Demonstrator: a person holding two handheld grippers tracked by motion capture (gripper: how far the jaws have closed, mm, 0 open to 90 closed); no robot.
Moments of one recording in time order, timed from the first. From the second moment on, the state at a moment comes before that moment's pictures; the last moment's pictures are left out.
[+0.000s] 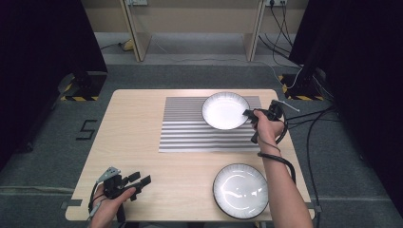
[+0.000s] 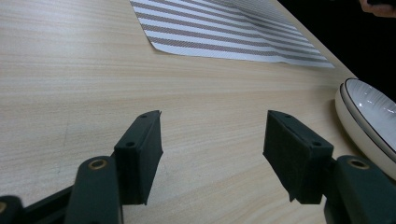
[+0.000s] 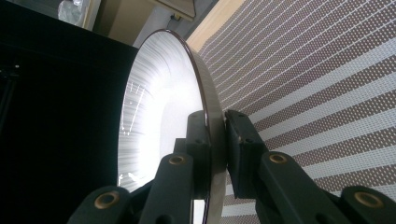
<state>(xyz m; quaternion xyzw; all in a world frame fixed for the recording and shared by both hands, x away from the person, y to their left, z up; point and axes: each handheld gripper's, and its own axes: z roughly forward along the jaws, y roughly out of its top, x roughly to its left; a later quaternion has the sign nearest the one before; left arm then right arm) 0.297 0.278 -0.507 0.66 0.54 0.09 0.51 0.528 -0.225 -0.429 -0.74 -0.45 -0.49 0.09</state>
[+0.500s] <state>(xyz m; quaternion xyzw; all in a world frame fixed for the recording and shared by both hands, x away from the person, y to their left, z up) 0.296 0.279 -0.508 0.66 0.54 0.09 0.51 0.537 -0.220 -0.434 -0.75 -0.45 -0.48 0.09</state>
